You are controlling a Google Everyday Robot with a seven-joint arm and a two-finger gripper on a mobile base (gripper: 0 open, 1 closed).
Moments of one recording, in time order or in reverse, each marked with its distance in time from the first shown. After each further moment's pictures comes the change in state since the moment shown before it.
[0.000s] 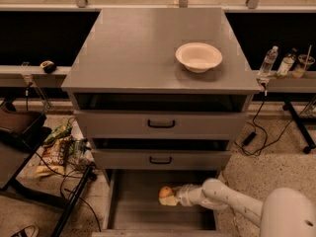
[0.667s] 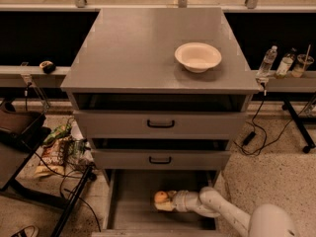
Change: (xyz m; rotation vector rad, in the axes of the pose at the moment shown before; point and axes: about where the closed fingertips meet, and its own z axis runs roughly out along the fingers) arm 0.034 -0.012 0.055 -0.065 -0.103 -0.130
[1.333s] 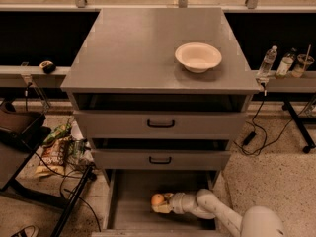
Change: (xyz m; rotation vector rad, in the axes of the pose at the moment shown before) arm 0.015 0.001 0.025 -0.032 -0.017 -0.071
